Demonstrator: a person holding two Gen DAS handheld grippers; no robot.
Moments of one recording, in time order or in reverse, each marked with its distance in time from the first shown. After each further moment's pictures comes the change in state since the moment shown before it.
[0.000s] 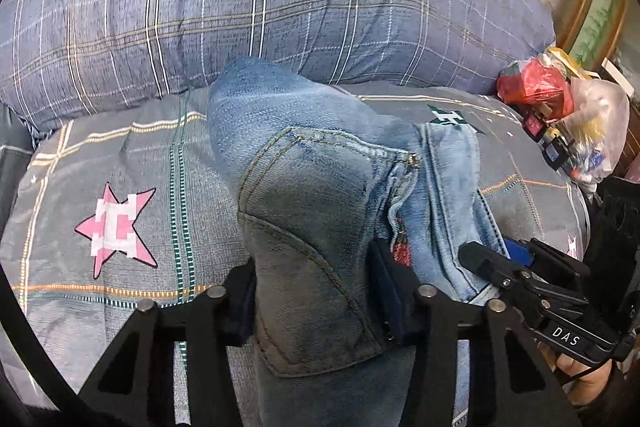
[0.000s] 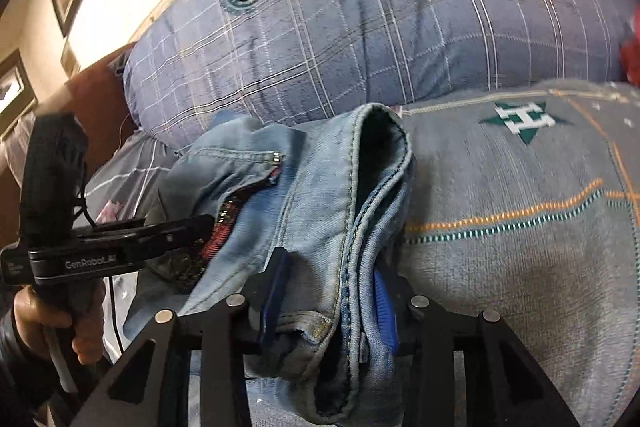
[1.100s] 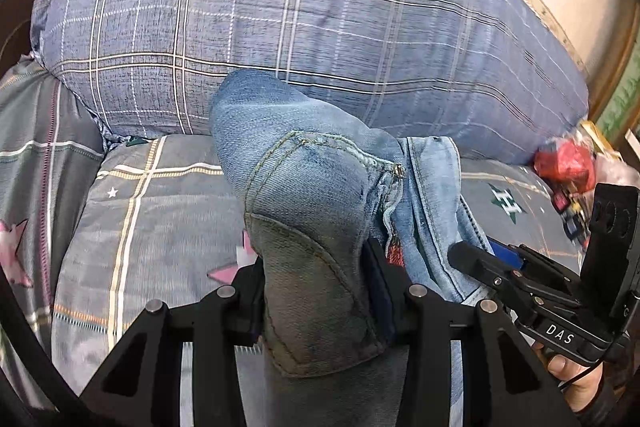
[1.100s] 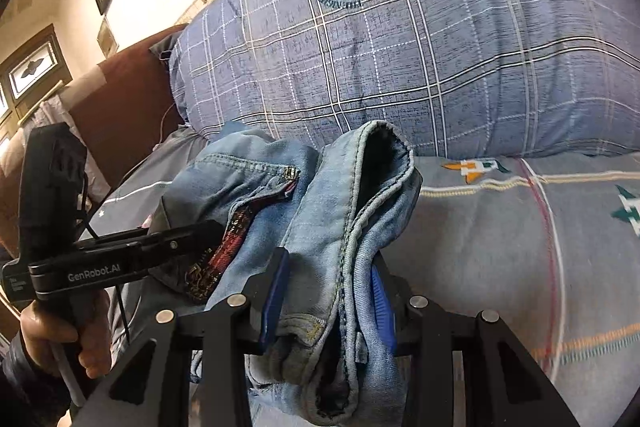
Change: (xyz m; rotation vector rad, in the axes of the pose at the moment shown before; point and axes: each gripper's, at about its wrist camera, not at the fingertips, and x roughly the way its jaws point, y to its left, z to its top) left arm -0.056 0.132 0.037 -0.175 -0.083 0.051; right arm 0.080 0.113 0.077 -0.098 0.017 0.131
